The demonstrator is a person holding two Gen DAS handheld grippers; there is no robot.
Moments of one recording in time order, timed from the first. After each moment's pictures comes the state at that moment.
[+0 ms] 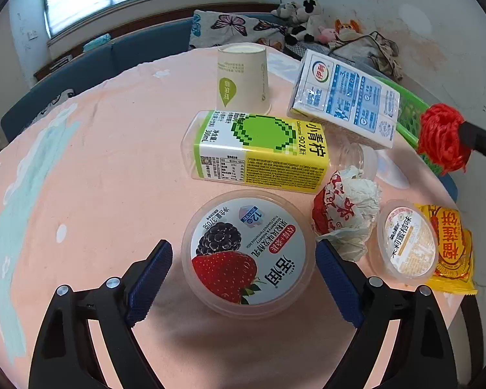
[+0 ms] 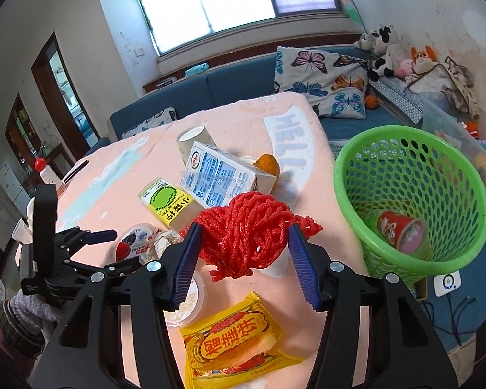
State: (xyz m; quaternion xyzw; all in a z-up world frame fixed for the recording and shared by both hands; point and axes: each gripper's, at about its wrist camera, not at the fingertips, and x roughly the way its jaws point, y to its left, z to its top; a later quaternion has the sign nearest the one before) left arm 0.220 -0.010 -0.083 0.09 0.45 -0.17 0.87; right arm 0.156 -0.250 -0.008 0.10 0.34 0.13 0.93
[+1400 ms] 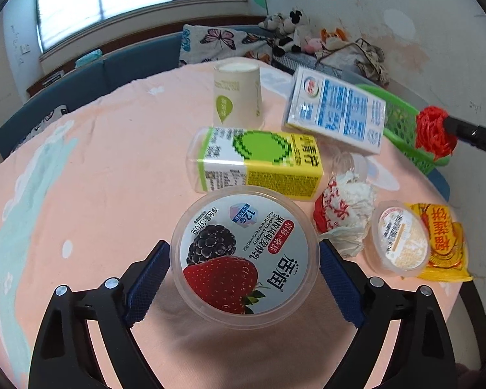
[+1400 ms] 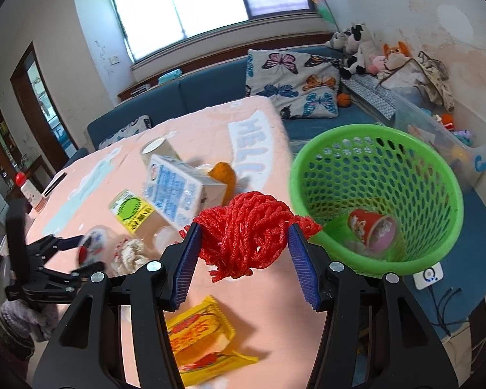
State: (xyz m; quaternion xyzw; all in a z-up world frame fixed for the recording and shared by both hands) left arm 0.210 0.001 -0.067 0.09 0.41 -0.19 0.89; right arm 0.158 -0.286 -0.007 0.11 0.34 0.07 0.93
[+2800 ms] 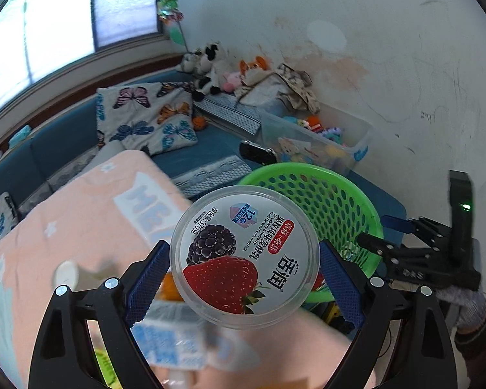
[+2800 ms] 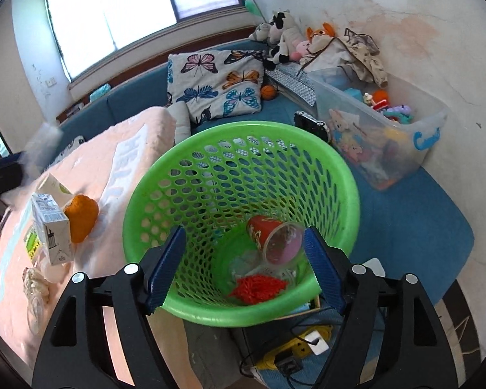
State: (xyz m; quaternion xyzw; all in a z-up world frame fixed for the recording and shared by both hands) left arm 0.274 -0.238 0.033 0.13 0.35 -0.32 0.87; right arm 0.176 -0.446 -0.042 0.14 0.36 -0.05 0.92
